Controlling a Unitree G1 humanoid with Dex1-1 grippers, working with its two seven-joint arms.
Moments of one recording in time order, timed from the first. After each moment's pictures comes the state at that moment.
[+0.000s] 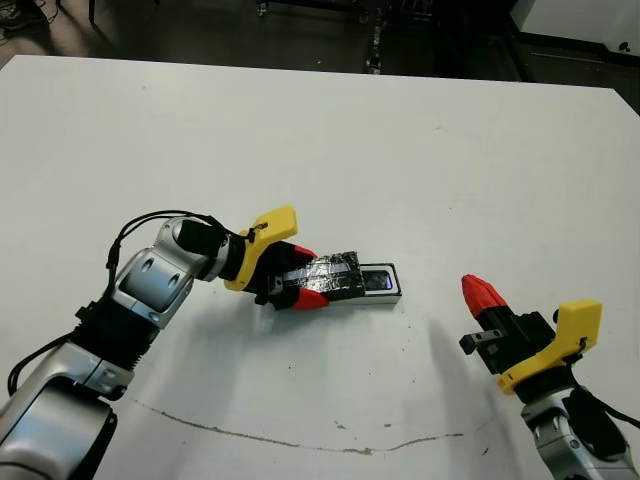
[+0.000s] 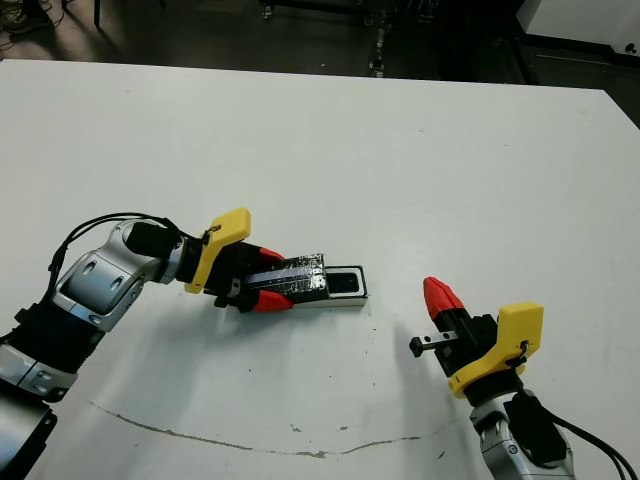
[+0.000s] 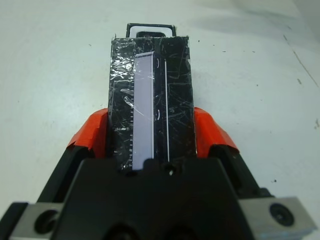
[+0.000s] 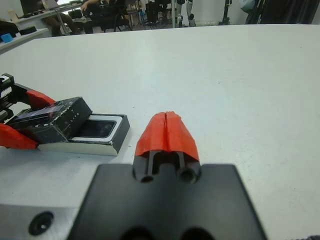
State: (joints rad) left arm -0.61 0.47 -0.43 0.20 -0.16 0.42 -1.16; right arm 0.33 -0.25 -0.10 -0.53 0.40 0.31 0.26
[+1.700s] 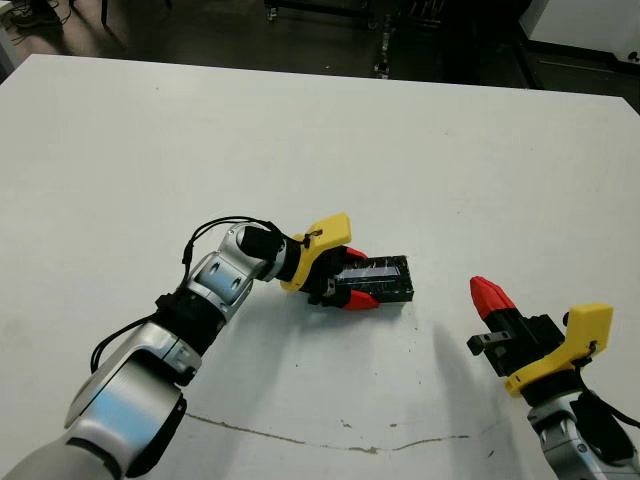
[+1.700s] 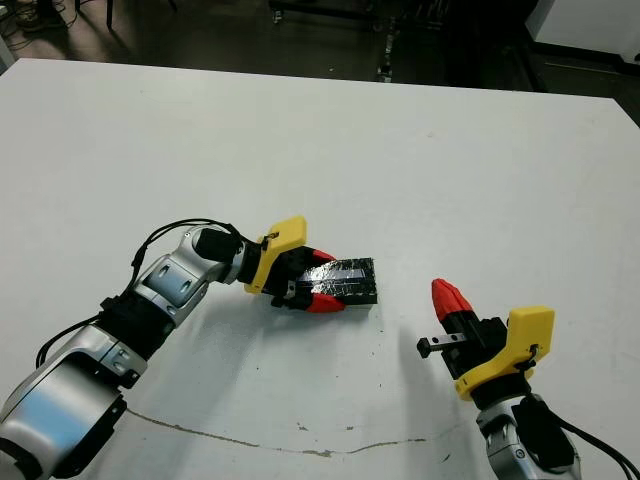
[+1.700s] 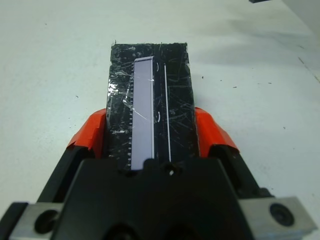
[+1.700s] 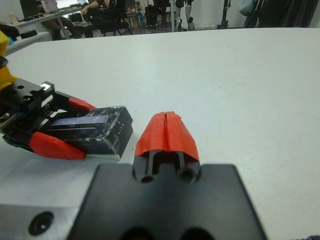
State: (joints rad) left arm -0.75 0.21 -0.49 0.57 -0.06 0.20 -1.14; right arm 0.34 -0.25 -0.12 -0.54 0.42 0.32 0.25
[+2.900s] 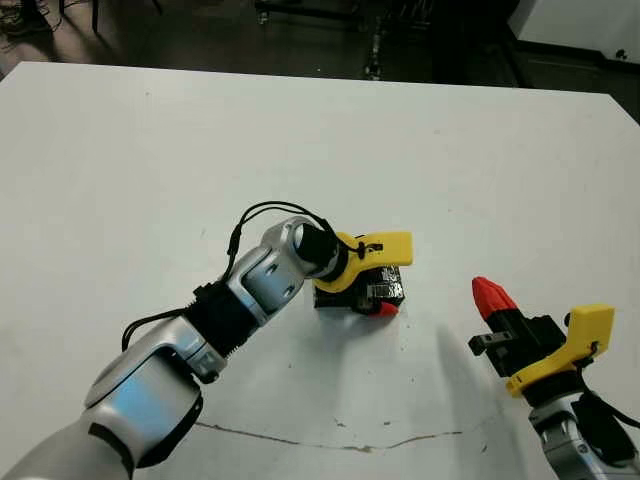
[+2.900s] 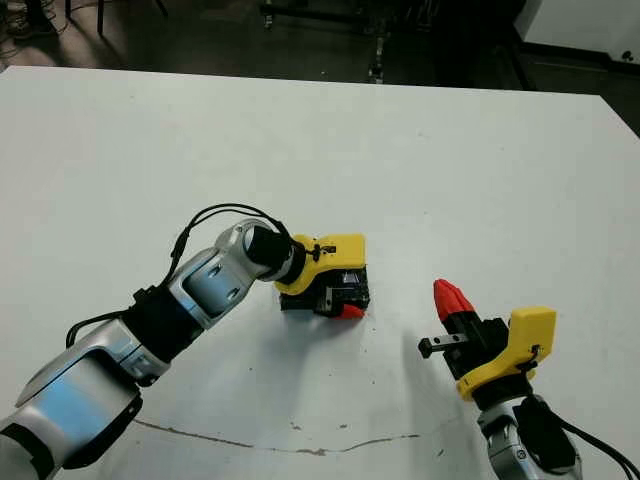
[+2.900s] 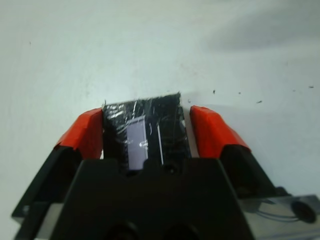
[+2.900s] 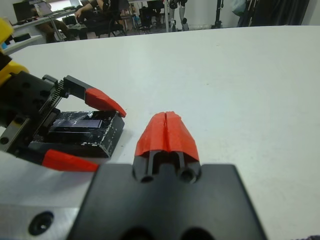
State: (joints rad) left arm -0.76 0.19 -0.66 0.31 0.15 0.38 -0.99; right arm 0.35 -0.25 -0.12 -0.54 0.42 0.32 0.24
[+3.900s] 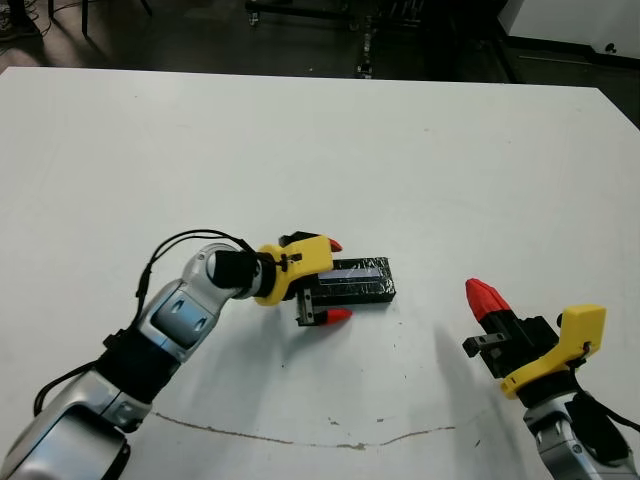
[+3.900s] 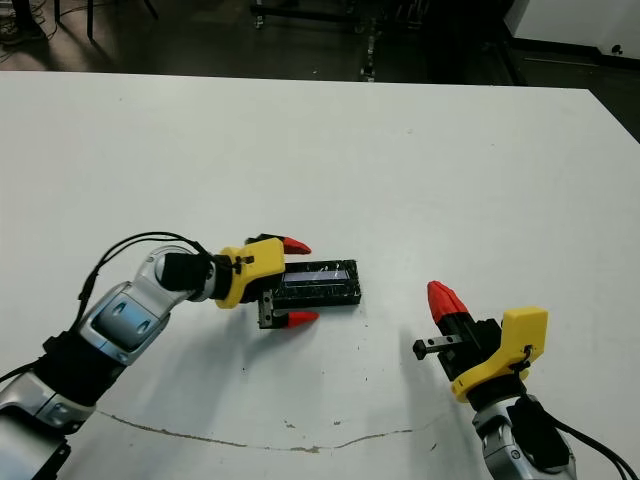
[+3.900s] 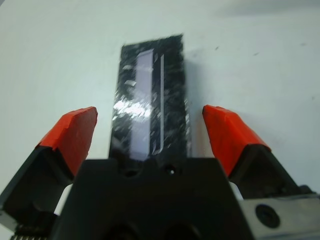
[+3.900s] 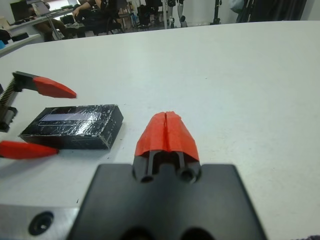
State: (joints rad) left arm -0.49 0.47 -0.45 0.04 0.05 0.33 -0.87; right arm 0.35 -0.25 -0.10 -0.53 0.41 0.31 0.25
